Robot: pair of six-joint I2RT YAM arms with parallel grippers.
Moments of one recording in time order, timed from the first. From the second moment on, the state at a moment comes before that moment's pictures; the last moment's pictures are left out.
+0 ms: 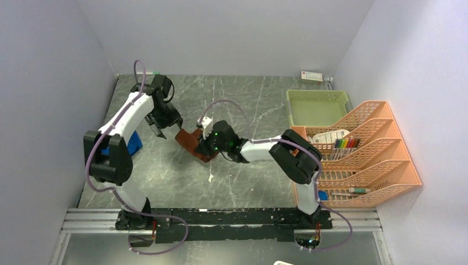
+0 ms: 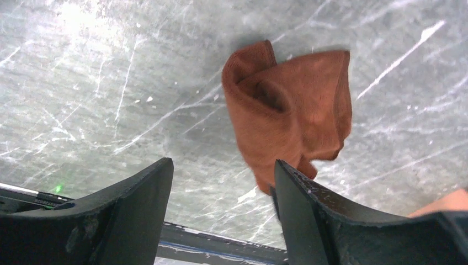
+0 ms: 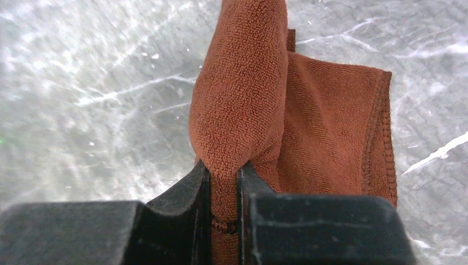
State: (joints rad) left arm -0.22 1.76 1.50 -1.15 -0.06 -0.85; right arm 0.92 1.96 1.04 0.46 -0.22 0.06
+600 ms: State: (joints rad) left arm -0.40 1.61 1.21 -0.90 -0.16 -0.85; right arm 0.73 2.04 0.95 0.80 -0.68 0.72
